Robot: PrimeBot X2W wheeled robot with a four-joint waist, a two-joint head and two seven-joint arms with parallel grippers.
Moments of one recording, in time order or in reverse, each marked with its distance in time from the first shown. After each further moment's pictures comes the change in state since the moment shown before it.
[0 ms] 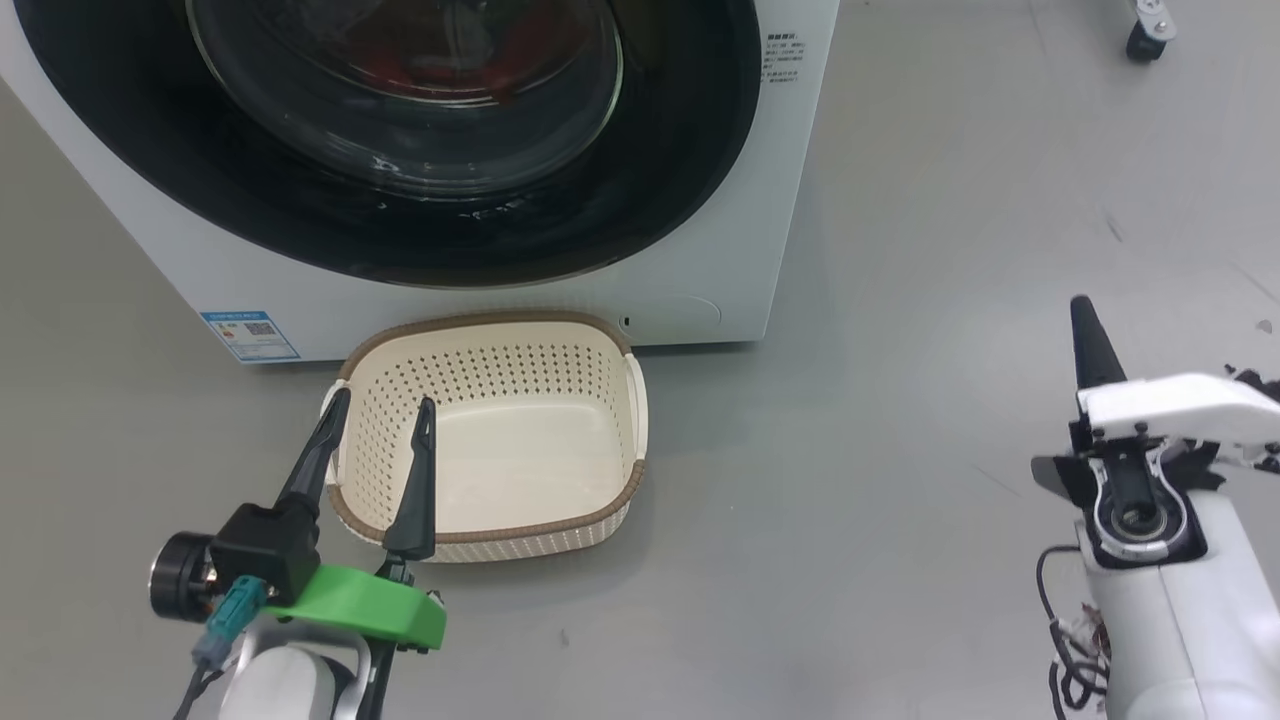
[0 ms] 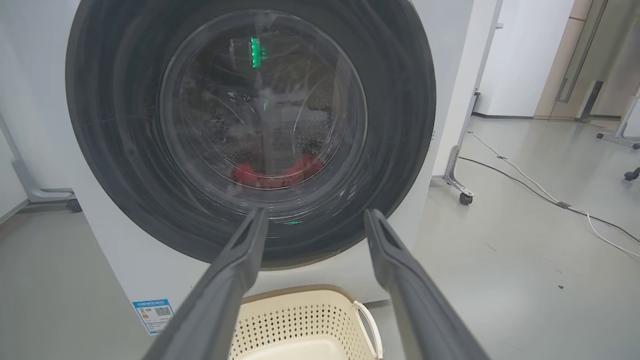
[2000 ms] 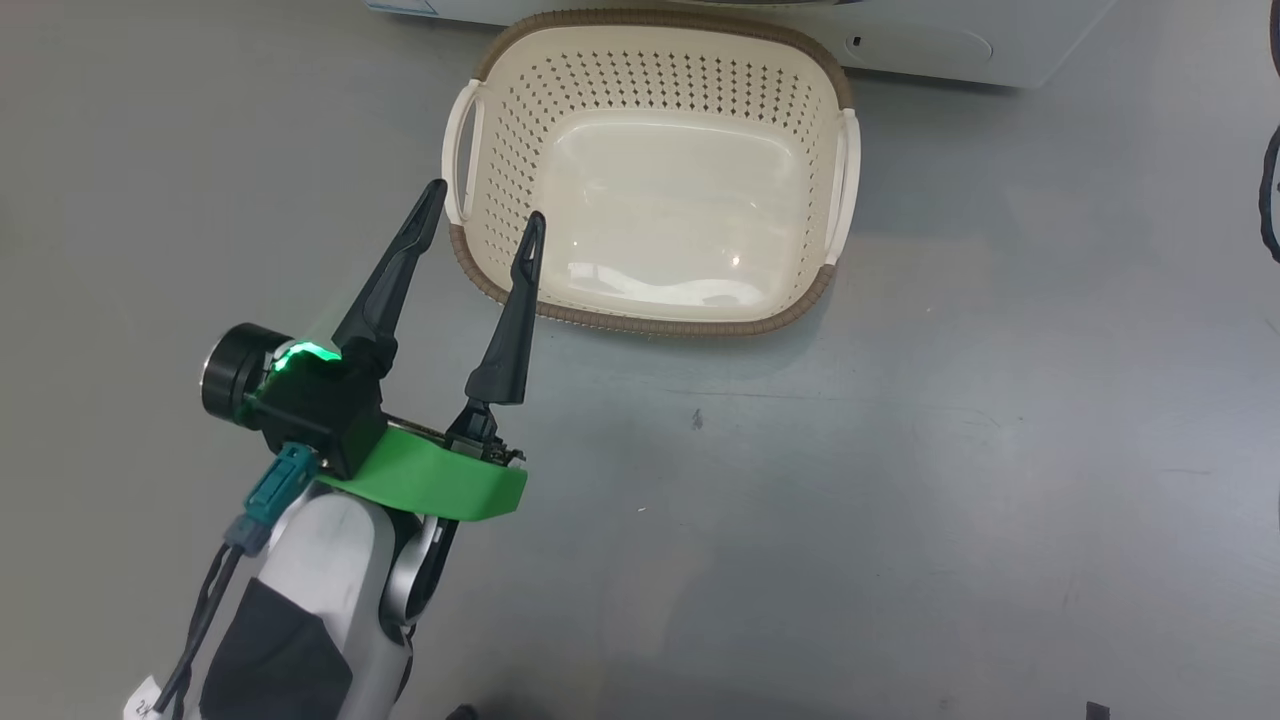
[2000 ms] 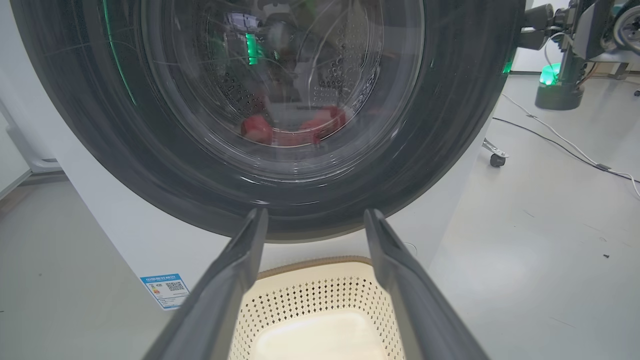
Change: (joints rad) left arm -0.266 -0.041 -0.114 -0.098 0.024 -0.048 -0.006; right arm -0.900 -0.157 0.074 0.226 0.189 -0.079 0.505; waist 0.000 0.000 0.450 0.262
